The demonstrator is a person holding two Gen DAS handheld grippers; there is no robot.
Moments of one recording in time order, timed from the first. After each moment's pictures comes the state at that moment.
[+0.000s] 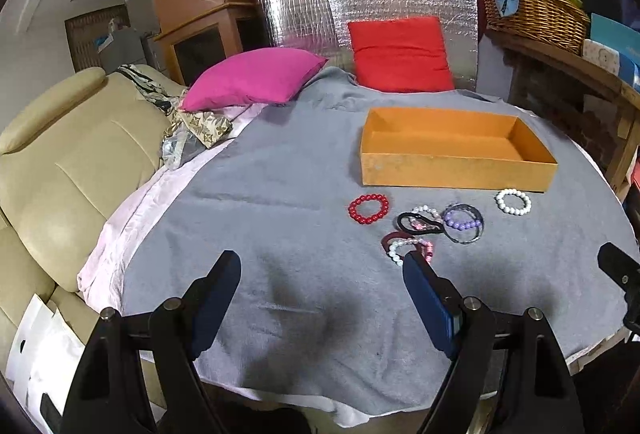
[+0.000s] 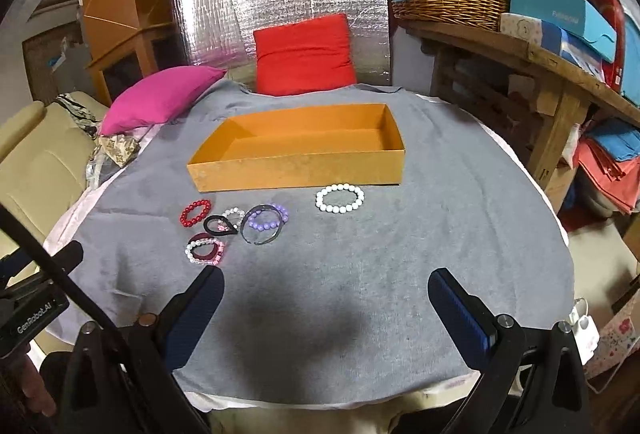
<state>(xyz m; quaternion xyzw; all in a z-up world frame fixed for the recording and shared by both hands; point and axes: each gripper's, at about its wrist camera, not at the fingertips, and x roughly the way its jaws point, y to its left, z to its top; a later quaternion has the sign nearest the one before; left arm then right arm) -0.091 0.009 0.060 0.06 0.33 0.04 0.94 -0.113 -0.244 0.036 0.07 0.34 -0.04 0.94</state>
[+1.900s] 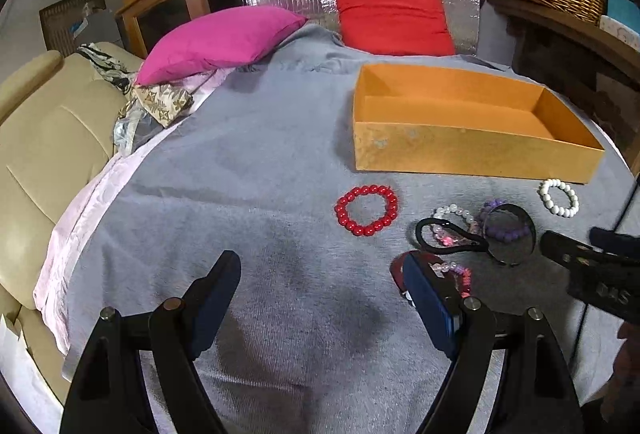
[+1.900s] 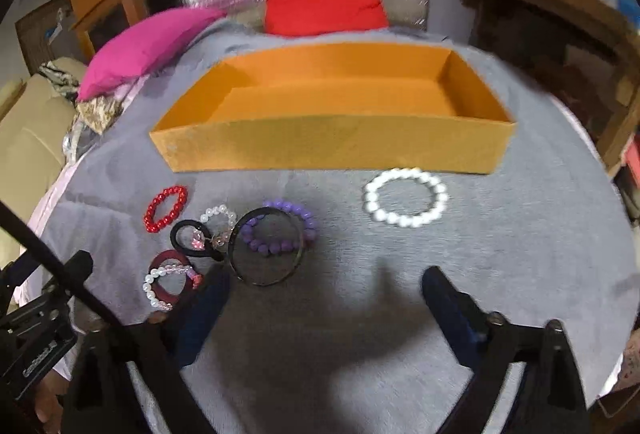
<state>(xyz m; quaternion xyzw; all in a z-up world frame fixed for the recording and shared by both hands) 0.022 0.006 -0.012 0.06 0.38 0.02 0.92 0.046 -0.211 -0.050 0.07 0.44 0.00 0.90</state>
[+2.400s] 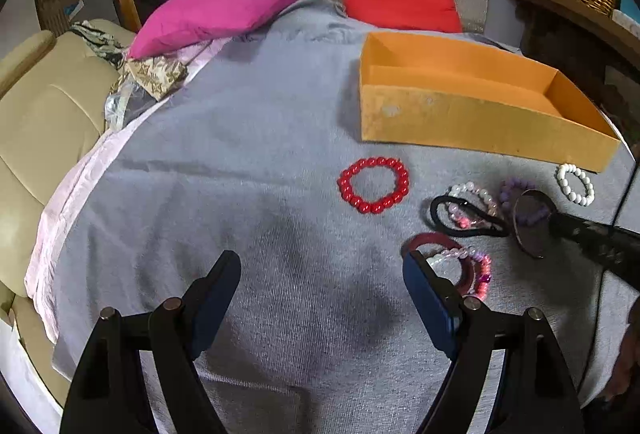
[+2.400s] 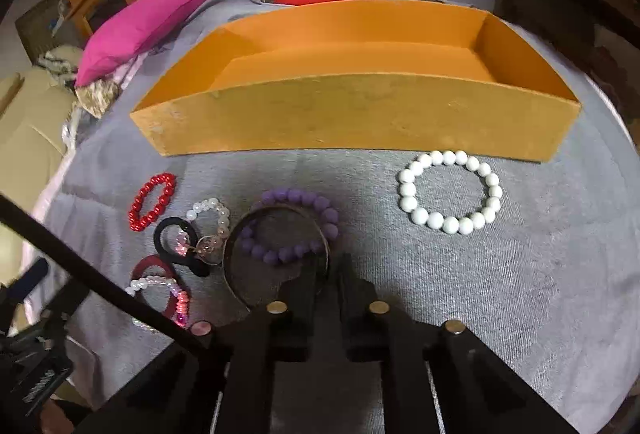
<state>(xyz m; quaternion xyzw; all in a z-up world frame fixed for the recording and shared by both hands) 0.039 0.012 -0.037 0.05 0.43 0.02 0.90 0.080 -0.214 -0.078 0.09 0.47 0.03 0.88</state>
